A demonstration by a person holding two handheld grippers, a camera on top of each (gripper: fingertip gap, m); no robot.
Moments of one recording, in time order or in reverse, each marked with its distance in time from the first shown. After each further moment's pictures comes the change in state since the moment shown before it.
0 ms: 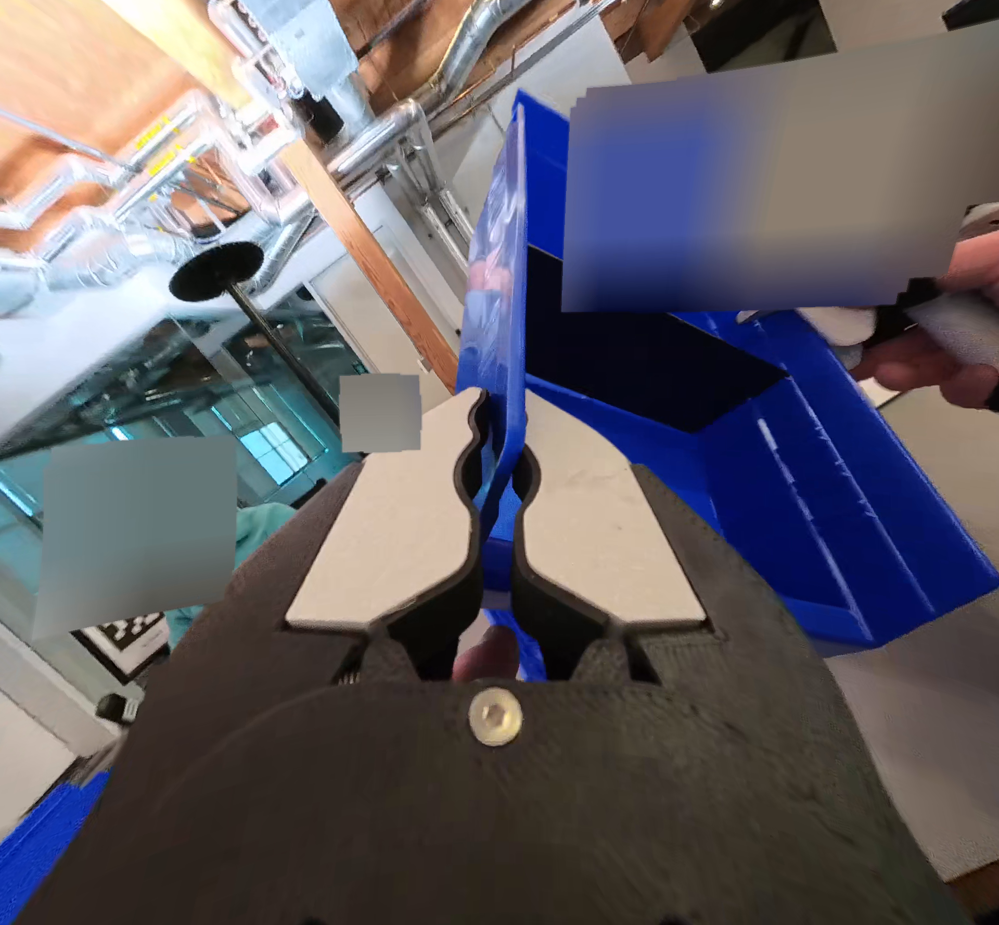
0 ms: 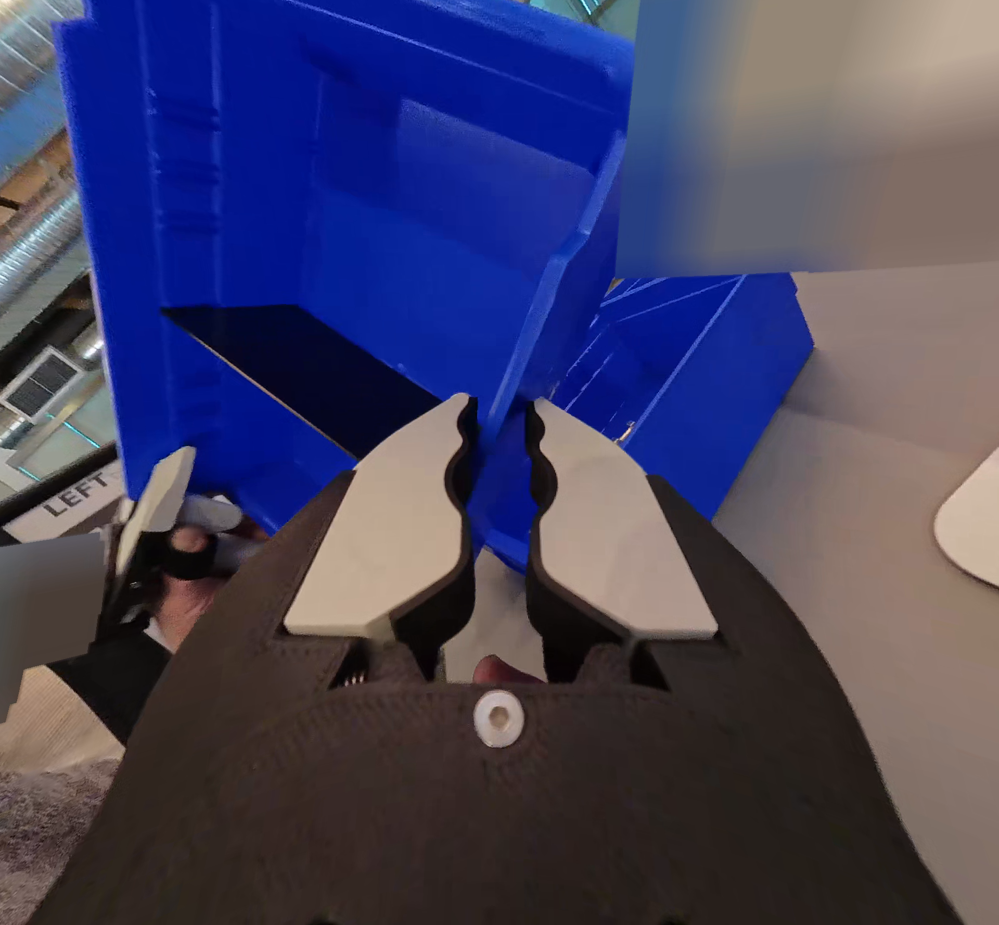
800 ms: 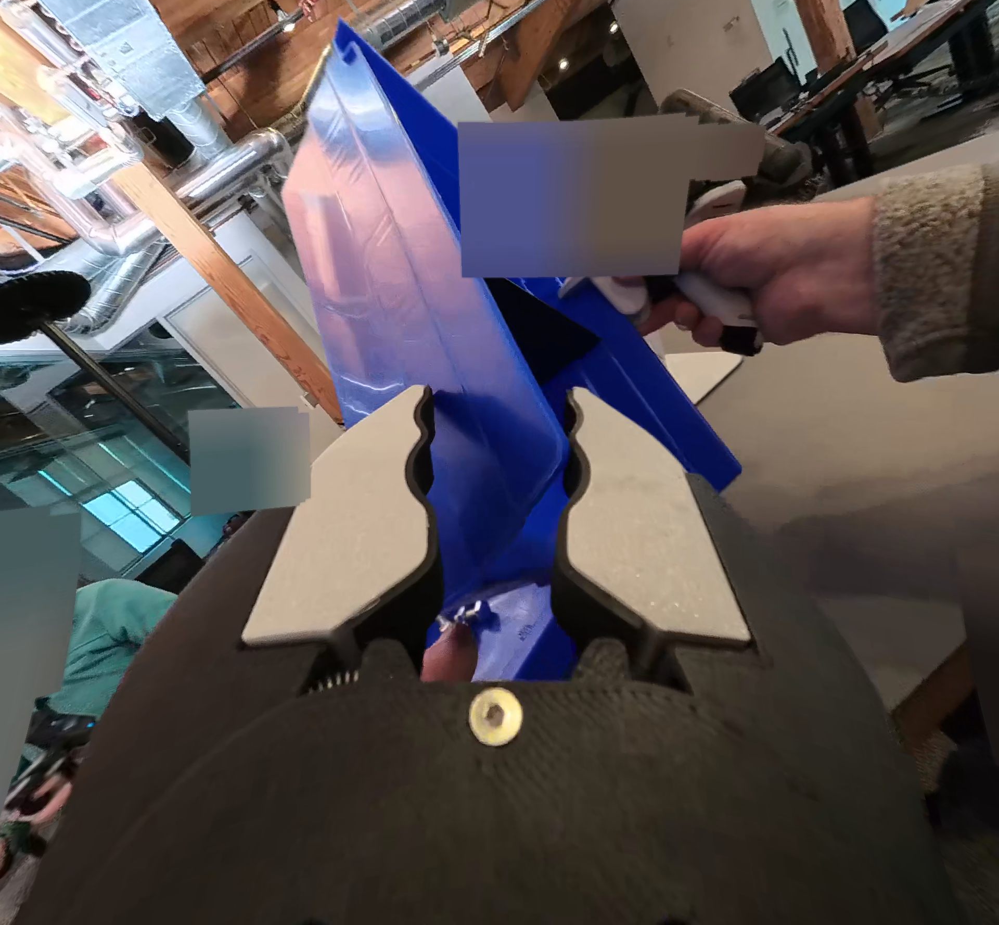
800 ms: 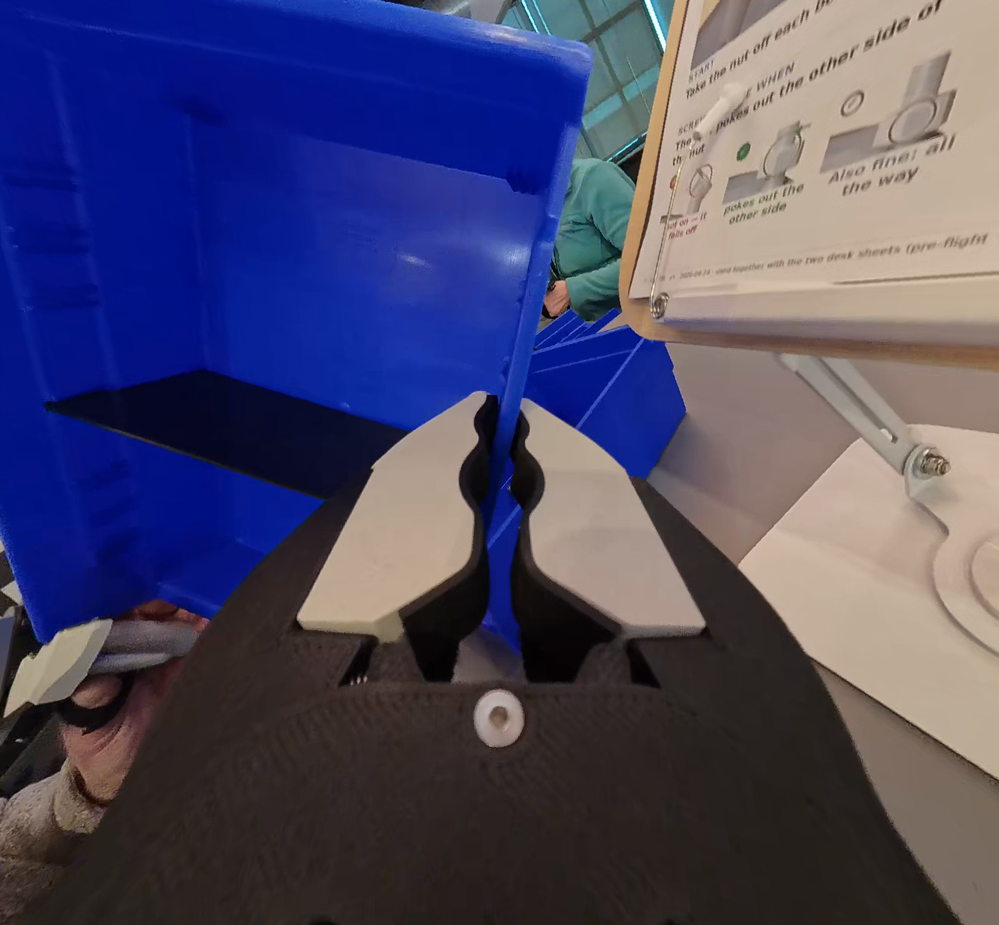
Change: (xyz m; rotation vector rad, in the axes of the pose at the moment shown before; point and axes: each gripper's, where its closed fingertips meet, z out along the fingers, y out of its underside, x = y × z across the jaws) left arm 0.092 0.002 0.004 0.061 0.240 -0.044; right arm 0.034 -0.049 -0.019 0.035 0.083 -0.143
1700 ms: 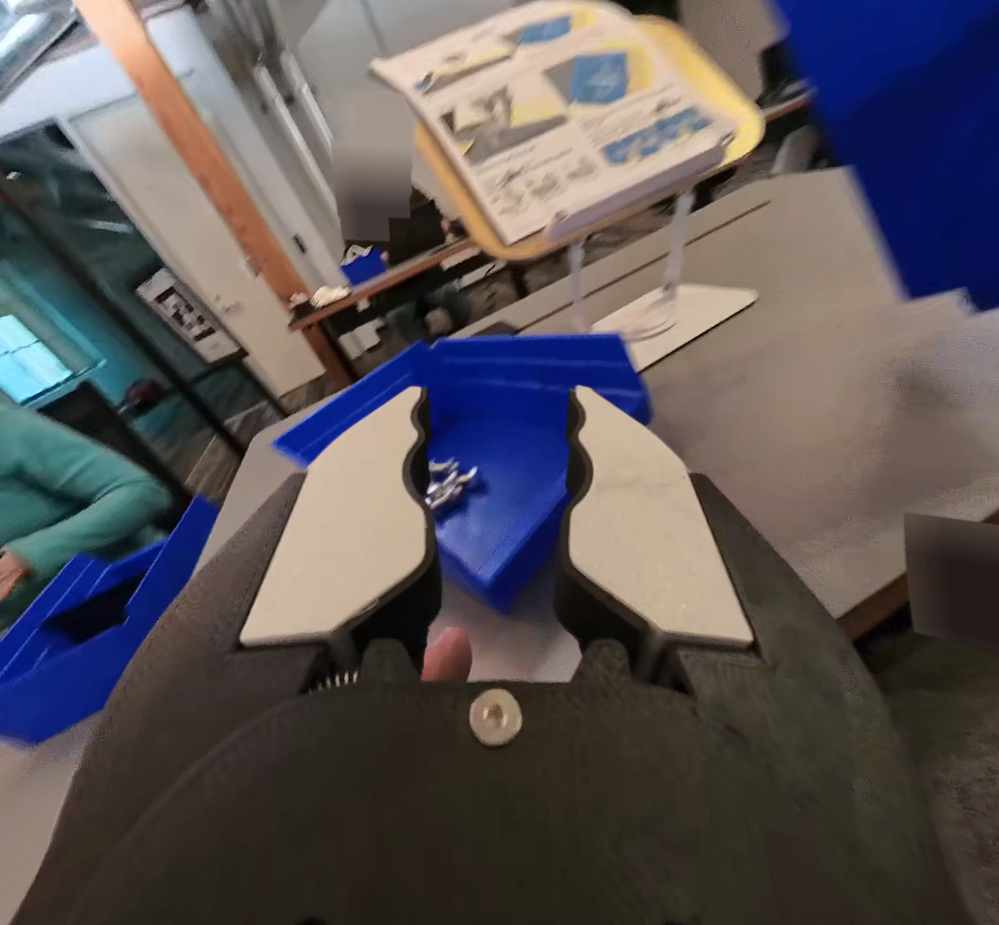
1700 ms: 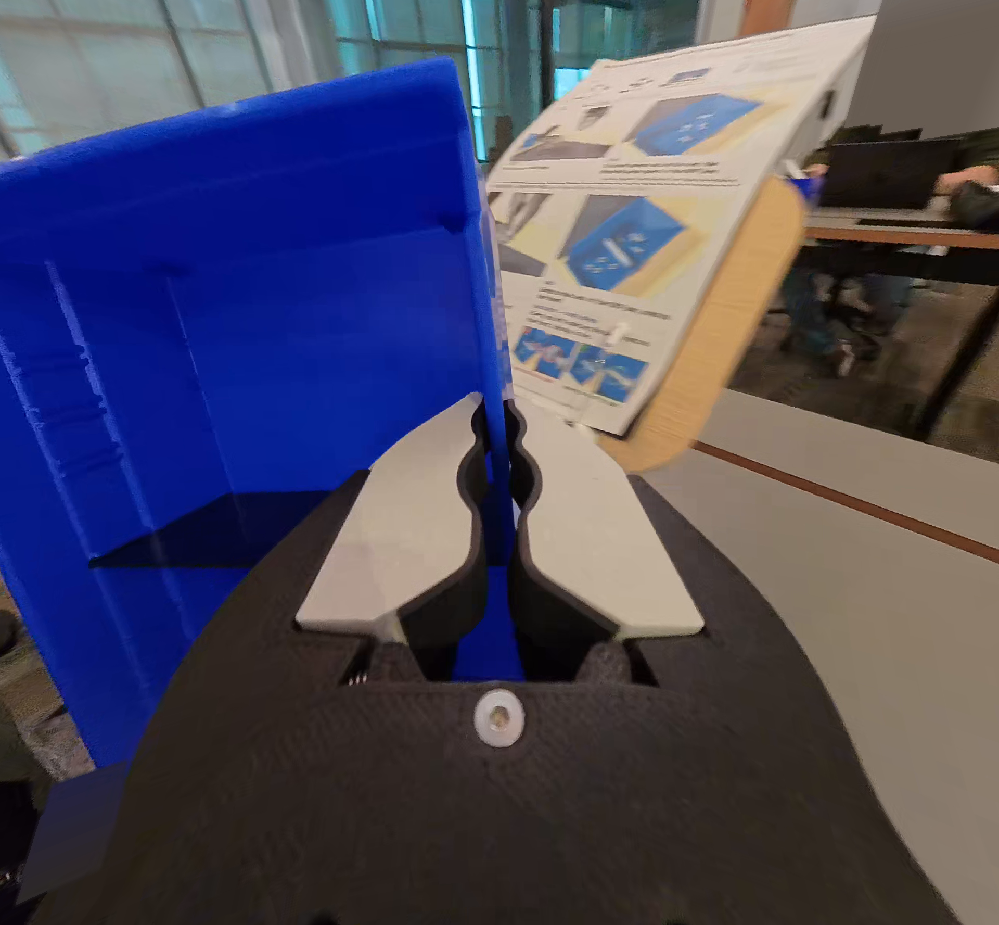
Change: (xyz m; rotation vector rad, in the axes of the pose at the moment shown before) left arm -0.043 0.079 -0.032 -0.167 0.007 -0.251; right arm -0.007 -0.127 -0.213 -0.013 0.395 -0.511
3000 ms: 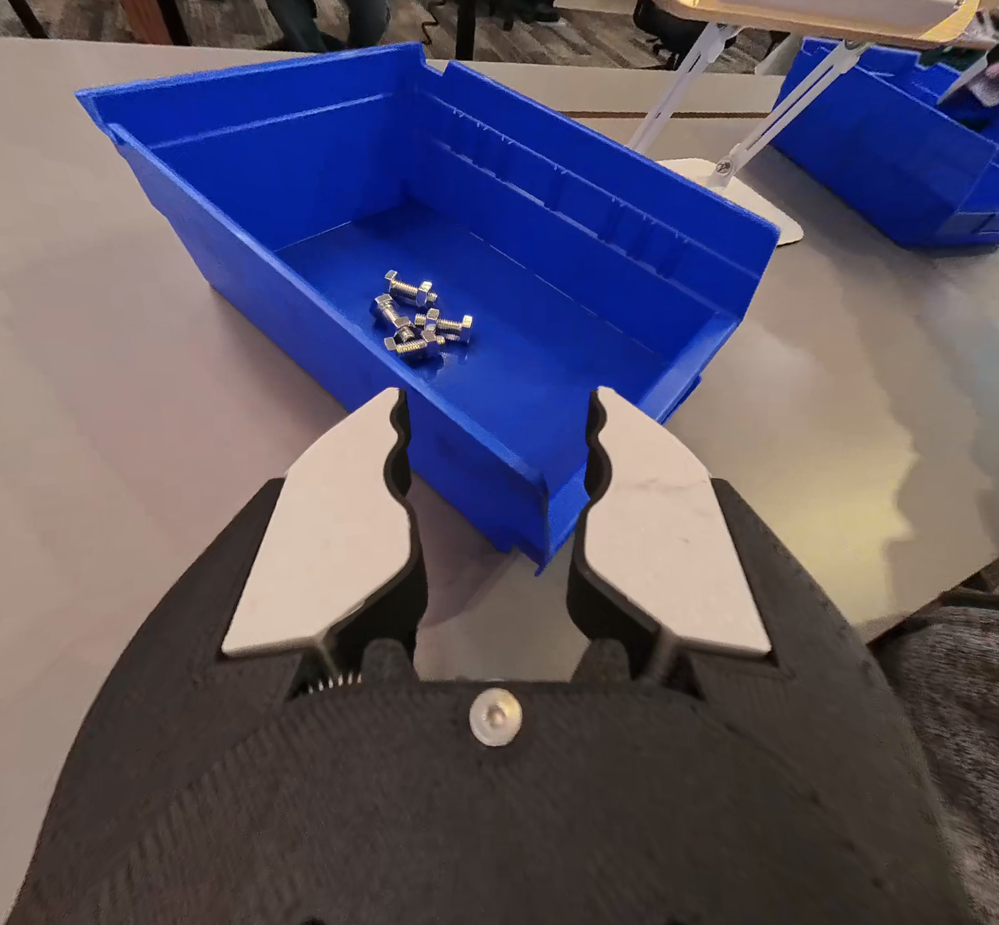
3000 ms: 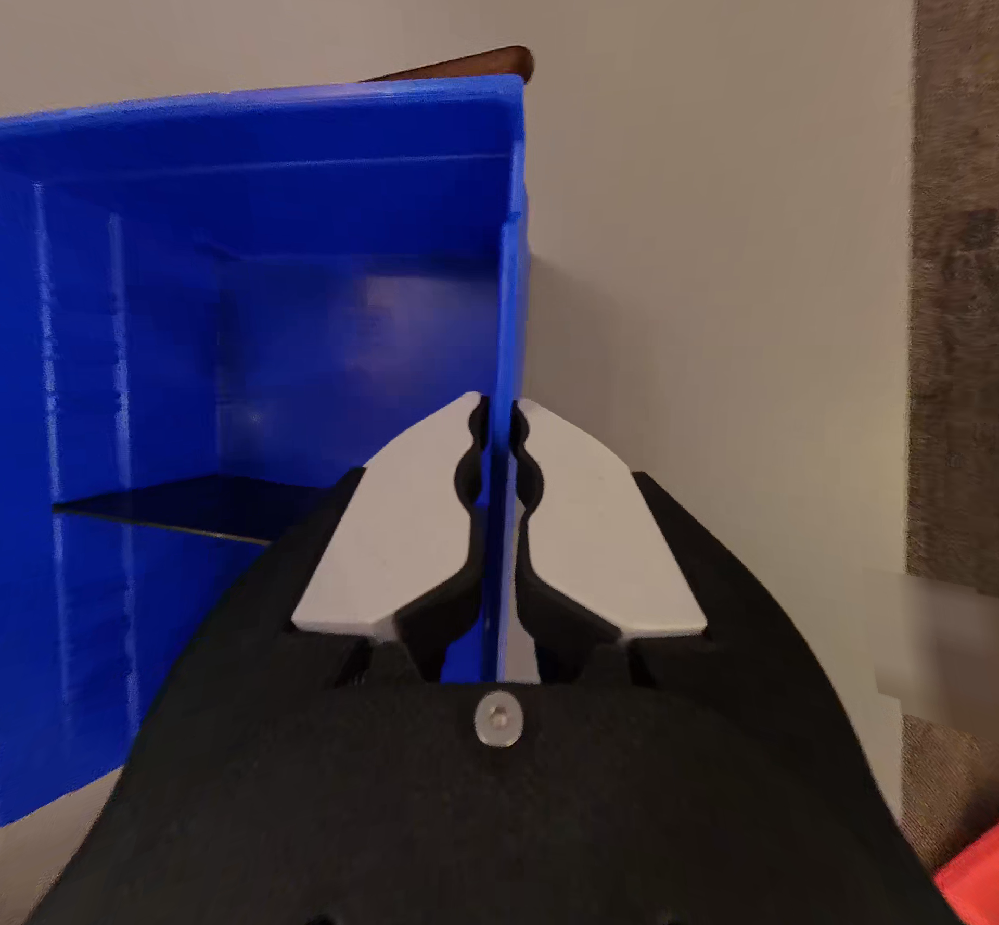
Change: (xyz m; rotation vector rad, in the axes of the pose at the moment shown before) left arm -0.046 0.112 0.065 -0.406 0.135 -0.514; right arm 0.381 0.188 -0.011 -0.876 0.623 0.547
